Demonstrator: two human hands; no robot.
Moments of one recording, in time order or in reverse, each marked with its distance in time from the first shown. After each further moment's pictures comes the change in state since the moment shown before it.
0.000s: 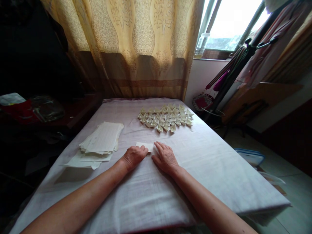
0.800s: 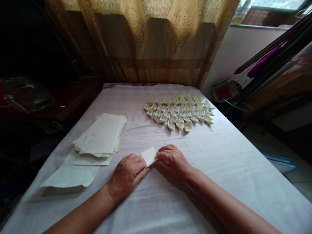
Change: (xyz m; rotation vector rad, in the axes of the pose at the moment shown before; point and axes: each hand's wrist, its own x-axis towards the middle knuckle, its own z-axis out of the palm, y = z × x) left_hand -0.045 0.004 -0.015 -0.431 0.097 -0.200; right_hand 0.032 0.011 -0.006 0.302 -0.113 -0.373
